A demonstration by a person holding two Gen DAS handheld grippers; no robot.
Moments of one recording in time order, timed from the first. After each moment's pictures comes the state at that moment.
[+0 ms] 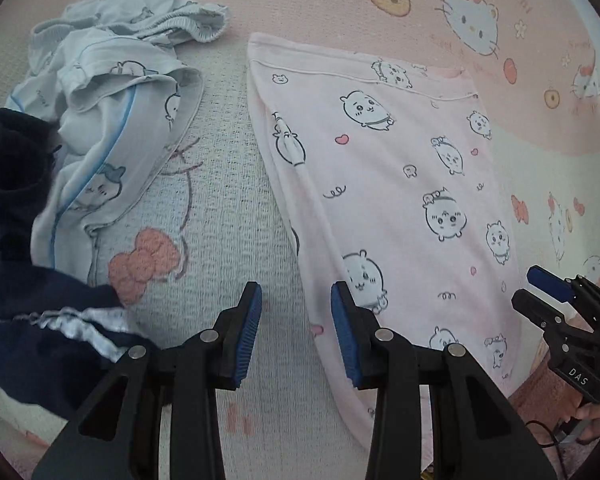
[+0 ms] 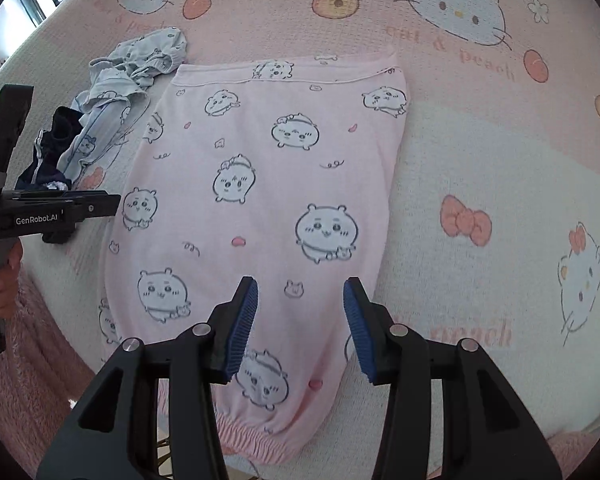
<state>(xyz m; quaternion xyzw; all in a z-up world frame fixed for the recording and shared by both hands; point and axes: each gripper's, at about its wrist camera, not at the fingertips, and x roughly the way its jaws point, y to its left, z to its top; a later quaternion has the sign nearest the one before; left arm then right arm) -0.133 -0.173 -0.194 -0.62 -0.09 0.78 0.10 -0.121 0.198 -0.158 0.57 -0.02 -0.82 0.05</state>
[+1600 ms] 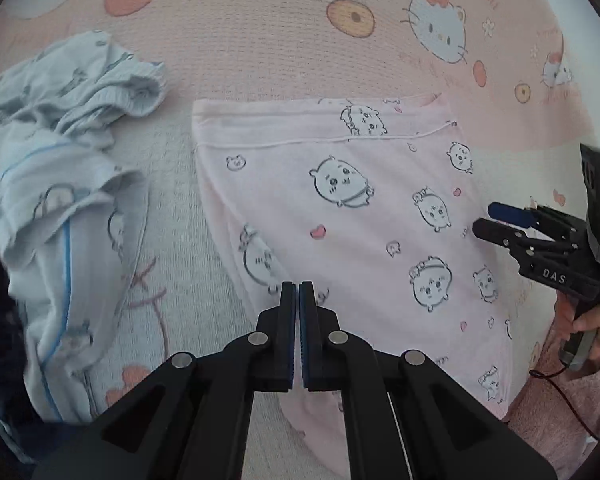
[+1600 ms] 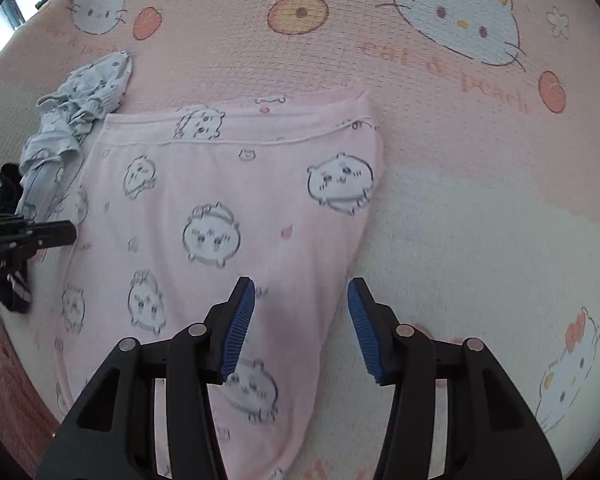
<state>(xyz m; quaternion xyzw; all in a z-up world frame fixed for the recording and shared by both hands) -0.205 -0.137 -0.203 -0.60 -0.05 0.78 0.17 -0.227 0.241 -0.182 0.58 -0.02 -0.82 0.03</state>
